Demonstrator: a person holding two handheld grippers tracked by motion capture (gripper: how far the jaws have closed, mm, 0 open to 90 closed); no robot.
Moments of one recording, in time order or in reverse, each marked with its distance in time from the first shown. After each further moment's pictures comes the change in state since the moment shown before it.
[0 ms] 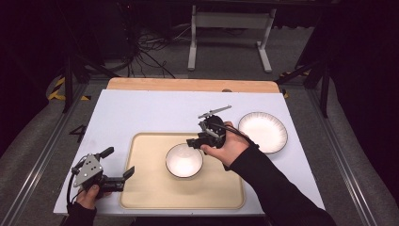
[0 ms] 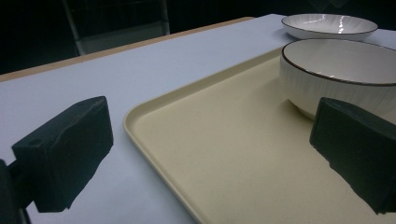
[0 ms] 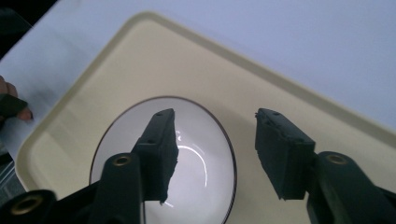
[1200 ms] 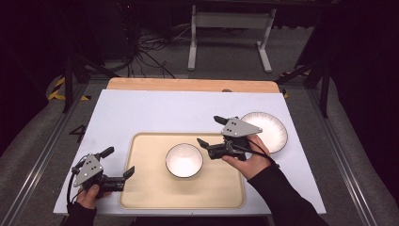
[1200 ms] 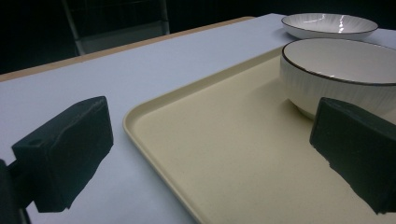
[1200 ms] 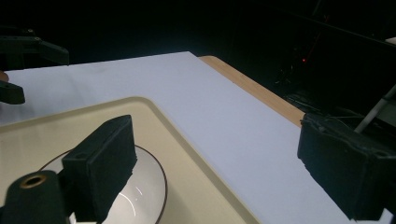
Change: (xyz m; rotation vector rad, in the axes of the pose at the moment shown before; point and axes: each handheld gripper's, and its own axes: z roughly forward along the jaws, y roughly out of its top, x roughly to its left) left arm 0.000 0.000 0.001 0.000 -0.002 0.000; right arm -0.023 -0.043 -0.039 -0.516 -0.045 -0.456
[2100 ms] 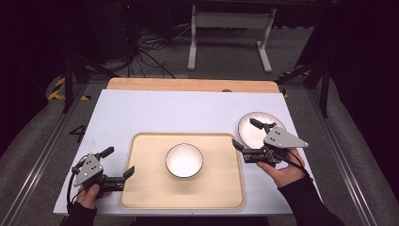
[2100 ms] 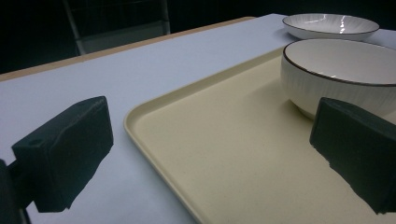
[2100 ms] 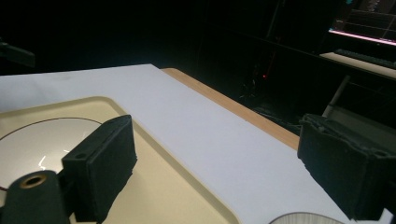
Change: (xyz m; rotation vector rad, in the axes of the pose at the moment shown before) left arm 0.000 0.000 0.000 0.002 0.001 -0.003; right arm -0.035 -0.044 -0.077 -0.105 -0.131 0.024
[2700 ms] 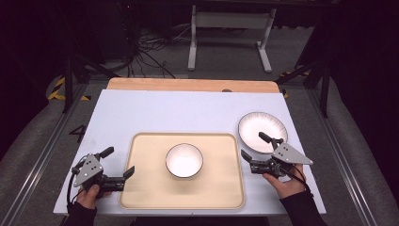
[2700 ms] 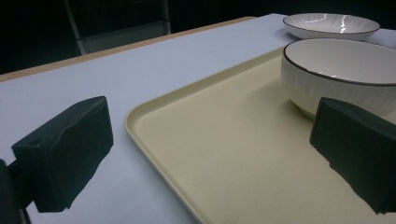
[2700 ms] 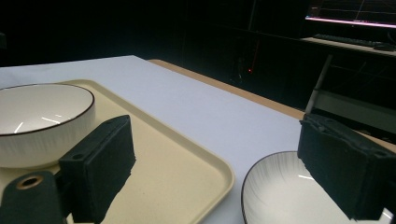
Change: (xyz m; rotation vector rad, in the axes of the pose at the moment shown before) left arm -0.001 0.000 0.000 0.001 0.004 0.002; right arm -0.002 -0.066 -0.016 -0.031 -0.069 0.075
